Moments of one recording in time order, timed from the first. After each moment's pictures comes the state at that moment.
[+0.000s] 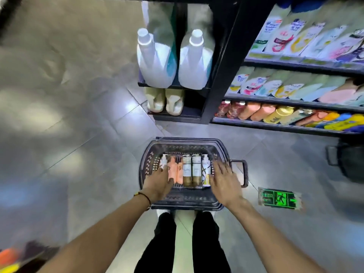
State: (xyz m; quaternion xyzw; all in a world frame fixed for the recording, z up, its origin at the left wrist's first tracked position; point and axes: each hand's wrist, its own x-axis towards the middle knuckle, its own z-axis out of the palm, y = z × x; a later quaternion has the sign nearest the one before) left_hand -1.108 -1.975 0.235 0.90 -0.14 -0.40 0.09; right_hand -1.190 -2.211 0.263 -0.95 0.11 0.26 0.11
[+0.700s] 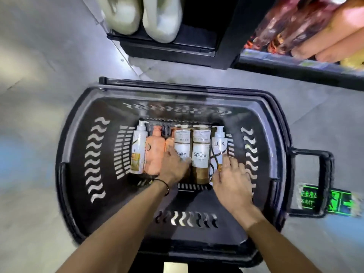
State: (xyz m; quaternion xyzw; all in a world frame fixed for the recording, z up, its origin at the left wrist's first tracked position) left_hand -1.121 -2.074 -0.233 0.83 0.12 -0.47 0.26; right_hand -1.189 -2.232 -0.133 -0.92 0.20 0.33 0.10
